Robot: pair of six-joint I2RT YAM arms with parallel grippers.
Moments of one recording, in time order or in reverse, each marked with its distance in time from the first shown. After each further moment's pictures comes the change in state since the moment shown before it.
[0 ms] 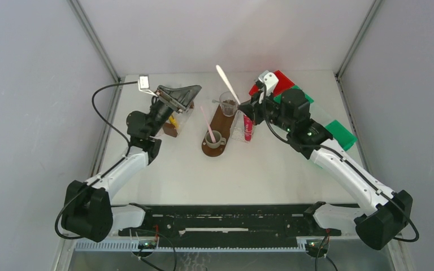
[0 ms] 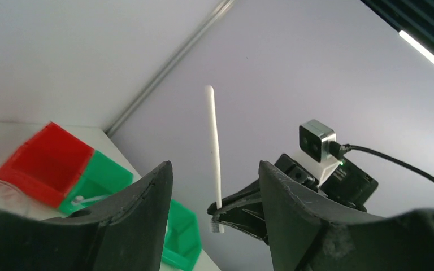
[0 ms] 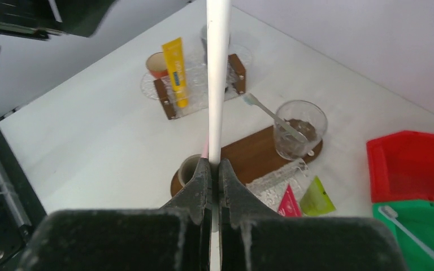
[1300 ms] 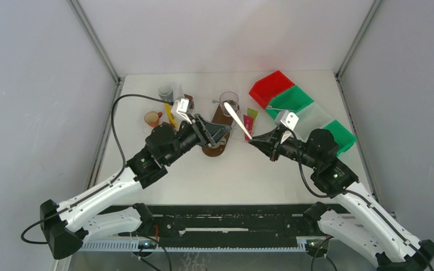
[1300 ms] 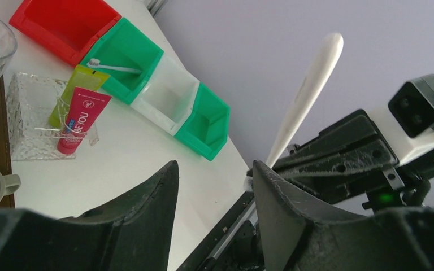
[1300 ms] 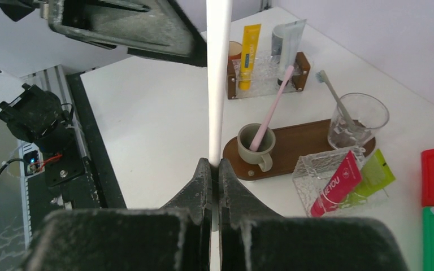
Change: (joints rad) left arm -0.552 -0.248 0.110 -0.861 -0.425 0.310; right arm 0.051 -0.446 -0.352 0.008 -0.219 -0.040
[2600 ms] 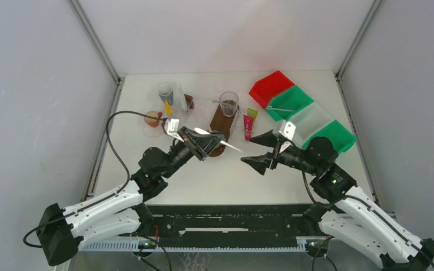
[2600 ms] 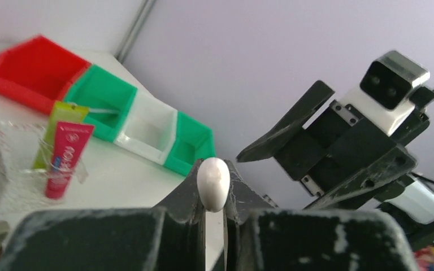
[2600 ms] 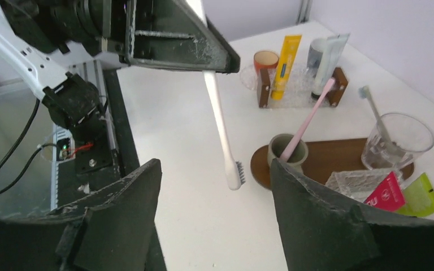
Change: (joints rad) left arm -0.006 -0.106 -0.313 0.449 0.059 0.062; right arm 0.086 -0.035 -0.053 0.032 -0.013 -0.016
